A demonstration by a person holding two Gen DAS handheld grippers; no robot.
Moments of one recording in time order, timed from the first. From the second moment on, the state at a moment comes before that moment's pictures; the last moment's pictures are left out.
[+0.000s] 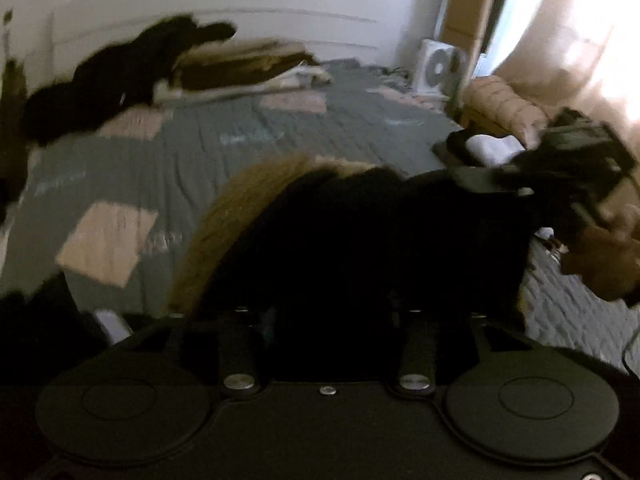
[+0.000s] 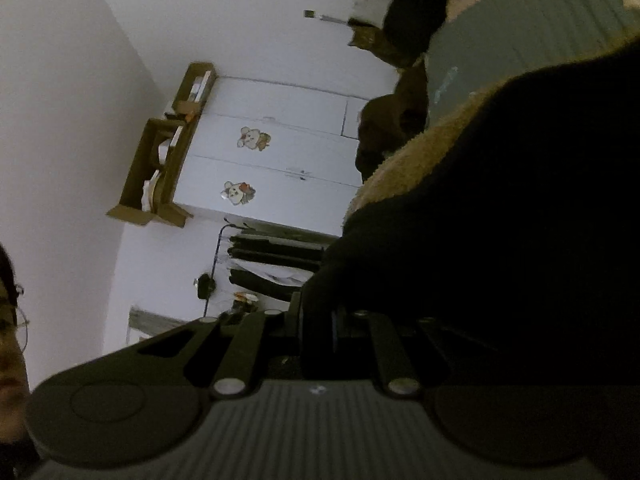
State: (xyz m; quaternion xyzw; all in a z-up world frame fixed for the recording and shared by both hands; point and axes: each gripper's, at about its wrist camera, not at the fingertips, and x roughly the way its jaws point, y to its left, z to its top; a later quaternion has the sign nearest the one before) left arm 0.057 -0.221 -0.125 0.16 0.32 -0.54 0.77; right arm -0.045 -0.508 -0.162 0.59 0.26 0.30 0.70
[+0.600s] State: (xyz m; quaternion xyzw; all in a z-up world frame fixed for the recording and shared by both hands) left arm 0.013 -0.244 -0.149 0.32 0.14 -0.59 0.73; right arm -0.035 -0.490 -0.154 0.53 0.29 0.27 0.75
